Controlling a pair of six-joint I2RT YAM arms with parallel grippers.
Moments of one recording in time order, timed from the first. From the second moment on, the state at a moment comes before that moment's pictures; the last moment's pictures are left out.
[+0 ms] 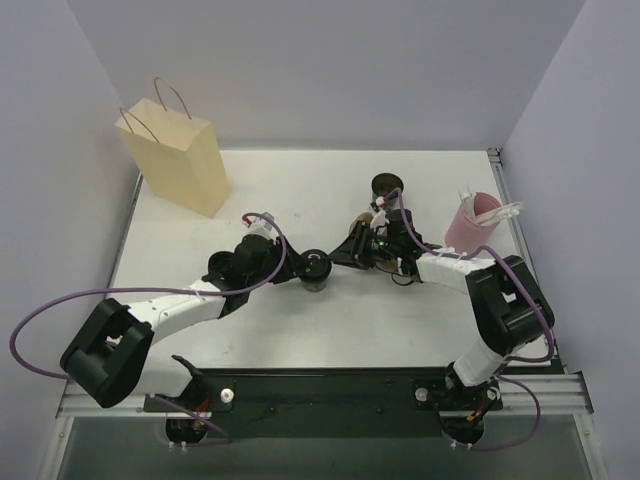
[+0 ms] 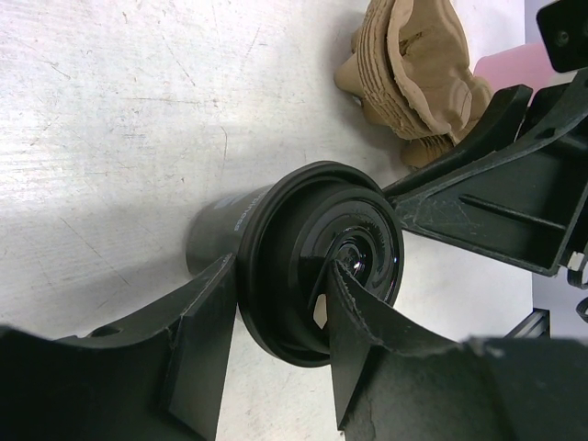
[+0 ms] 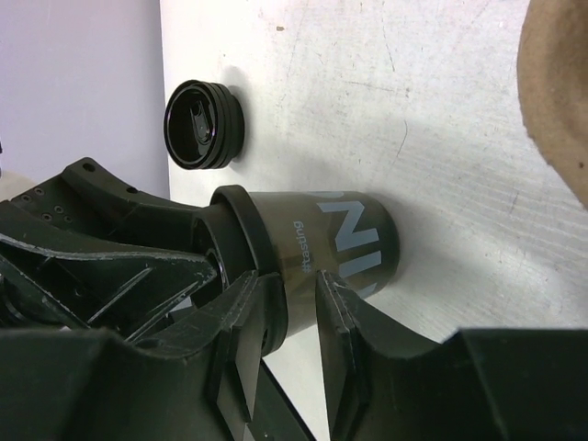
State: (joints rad) left arm -0.65 1.36 0.60 0.22 -0.01 -0.86; right arm 0.43 1.64 0.74 0.33 -0.60 0.86
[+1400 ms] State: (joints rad) left arm -0.66 1.38 0.59 0.26 -0.01 -0.86; right arm 0.43 1.63 0.65 0.47 -0.62 0.94
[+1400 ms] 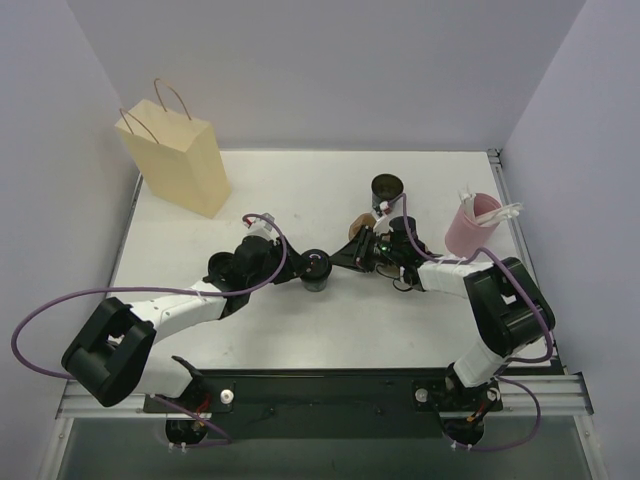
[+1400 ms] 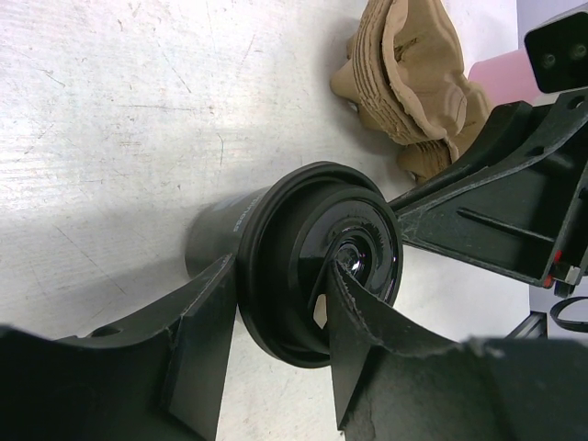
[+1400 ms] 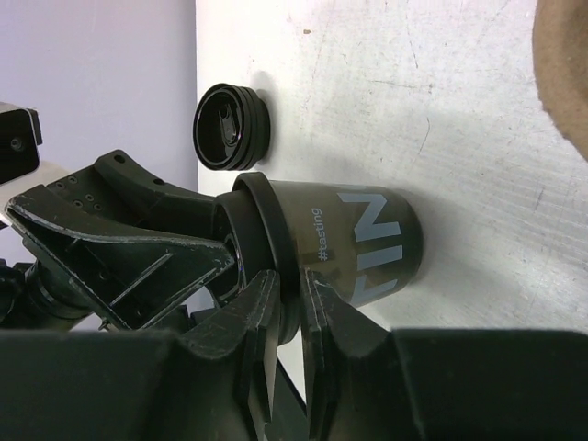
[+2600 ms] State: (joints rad) left arm -0.66 1.41 0.58 0.33 -0.02 -0.85; right arm 0.61 1.41 0.45 0.56 -0.17 0.97
